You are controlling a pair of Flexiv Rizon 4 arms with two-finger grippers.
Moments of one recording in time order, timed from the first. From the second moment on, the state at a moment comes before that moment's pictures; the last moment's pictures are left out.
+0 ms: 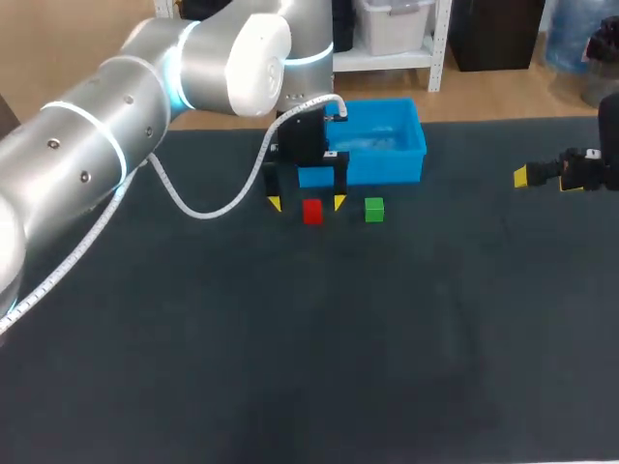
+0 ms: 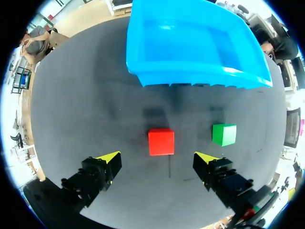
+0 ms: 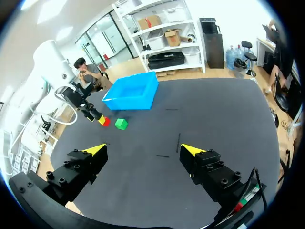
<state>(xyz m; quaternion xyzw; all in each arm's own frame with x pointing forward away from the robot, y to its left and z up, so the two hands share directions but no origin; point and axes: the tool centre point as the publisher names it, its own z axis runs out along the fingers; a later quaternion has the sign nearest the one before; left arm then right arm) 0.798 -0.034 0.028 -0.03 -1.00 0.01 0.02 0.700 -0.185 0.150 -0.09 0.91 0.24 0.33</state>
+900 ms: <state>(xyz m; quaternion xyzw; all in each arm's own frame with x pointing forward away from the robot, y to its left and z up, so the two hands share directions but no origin) 0.807 -0.031 0.004 -0.03 -1.00 0.02 0.03 0.700 -0.185 0.150 -0.09 0.91 0.24 0.33</state>
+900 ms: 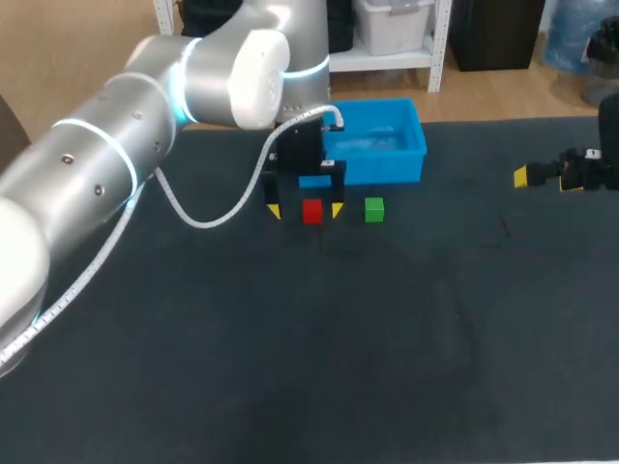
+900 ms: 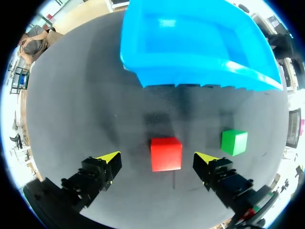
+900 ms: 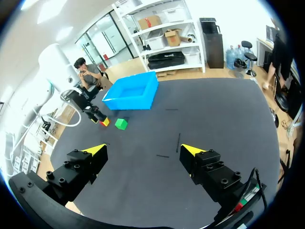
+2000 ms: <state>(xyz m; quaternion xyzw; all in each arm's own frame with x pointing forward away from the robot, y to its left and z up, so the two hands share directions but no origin) 0.810 -0.031 -0.011 -0.04 -1.00 0.00 0.02 0.700 -0.185 0.150 -0.09 0.91 0.24 0.33</state>
